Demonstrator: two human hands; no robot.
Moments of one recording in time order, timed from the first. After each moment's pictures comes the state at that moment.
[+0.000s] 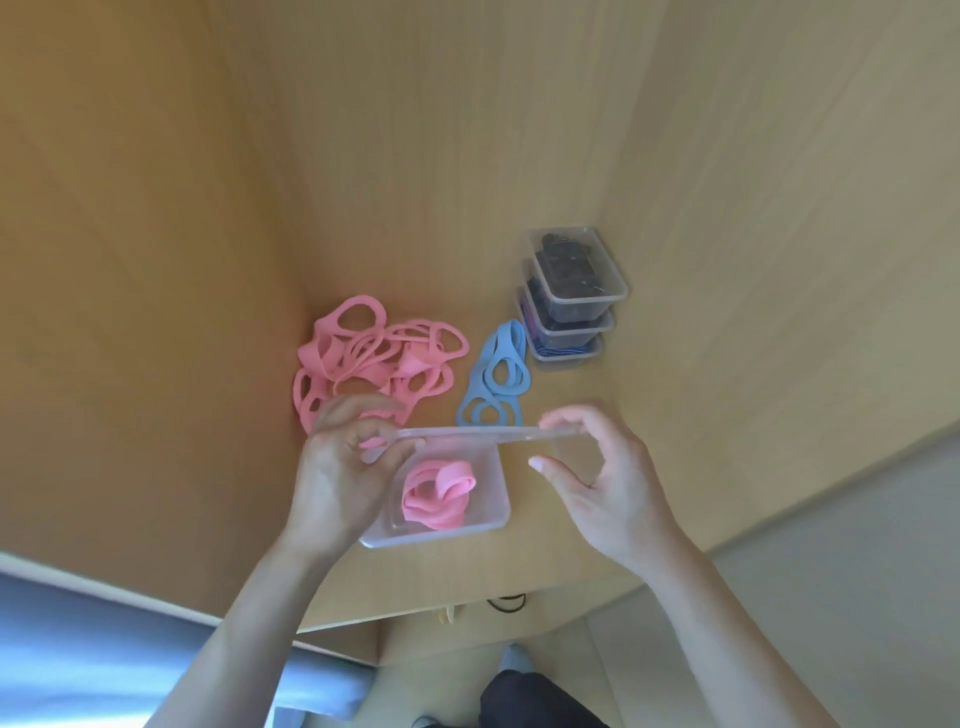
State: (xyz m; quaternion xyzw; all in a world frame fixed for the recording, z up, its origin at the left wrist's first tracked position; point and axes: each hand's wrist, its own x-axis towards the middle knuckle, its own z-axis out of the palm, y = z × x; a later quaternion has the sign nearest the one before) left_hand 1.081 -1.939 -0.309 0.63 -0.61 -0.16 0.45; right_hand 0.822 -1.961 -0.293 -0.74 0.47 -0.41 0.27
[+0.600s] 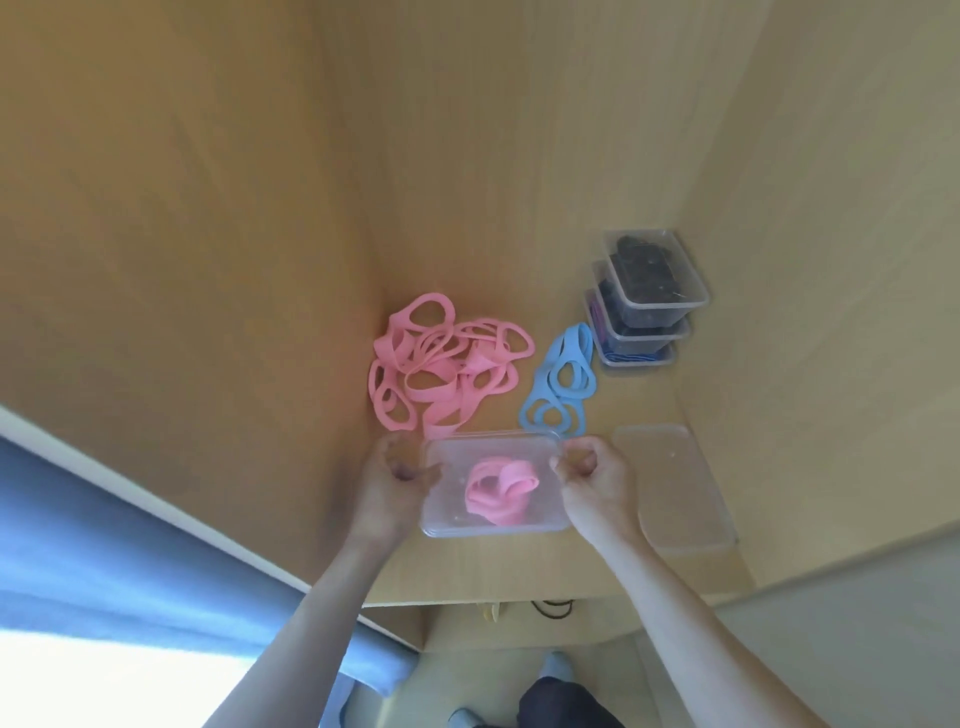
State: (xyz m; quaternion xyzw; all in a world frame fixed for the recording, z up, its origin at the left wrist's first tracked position) left_hand 1.103 -1.934 -0.375 0.74 -0.32 -0.38 0.46; right_hand 0.883 -1.994 -0.391 -0.54 0.65 -0.37 0.39
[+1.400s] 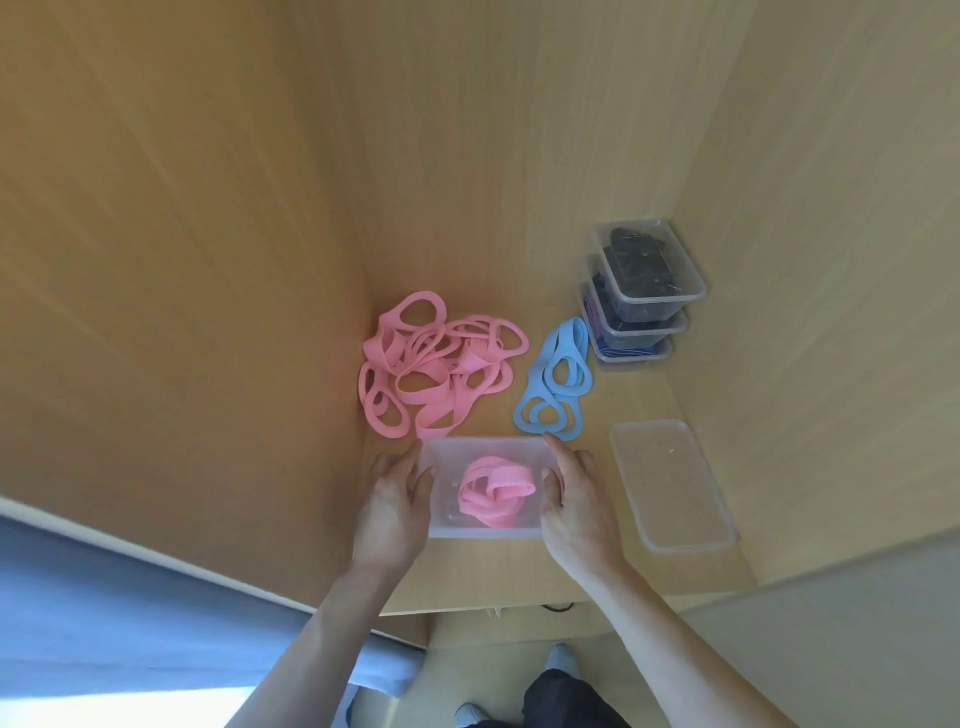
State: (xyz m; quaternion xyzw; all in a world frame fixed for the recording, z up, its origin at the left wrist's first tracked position) left_hand 1.102 -1.922 -0.399 0.74 -0.52 -0.21 0.36; right_hand 0.888 -1.967 -0.397 -0.67 0.61 -0.28 0.32
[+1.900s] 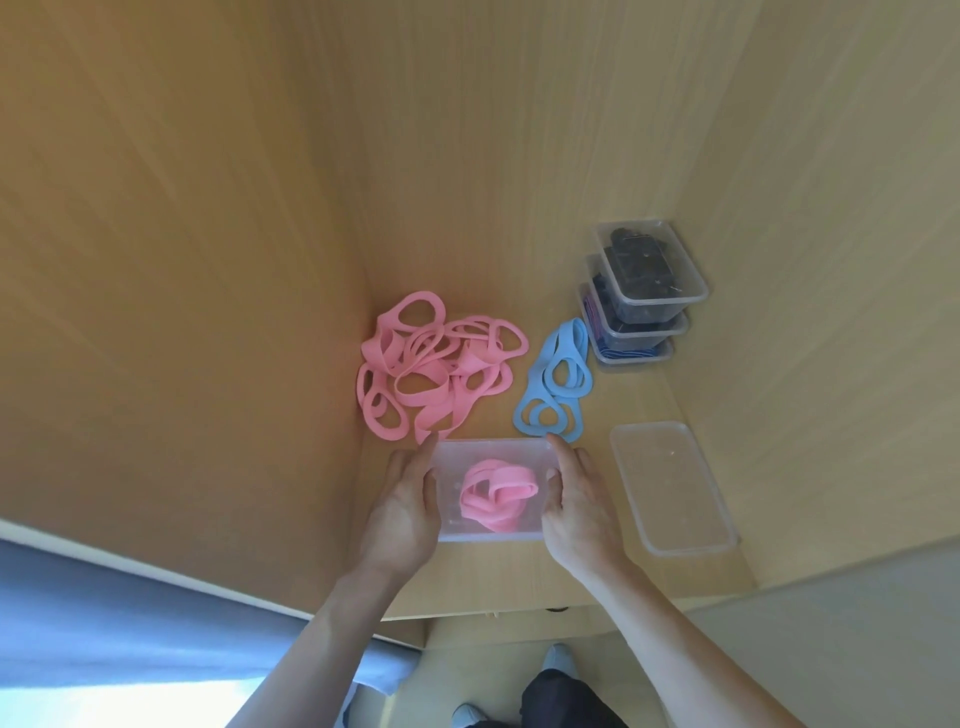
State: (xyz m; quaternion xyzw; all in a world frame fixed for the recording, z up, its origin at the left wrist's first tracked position) left_hand 1.098 -1.926 -0.408 0.72 -0.57 -0.23 0.32; right_hand 0.887 -1.976 -0.399 -0.69 0.61 -0.24 0.30
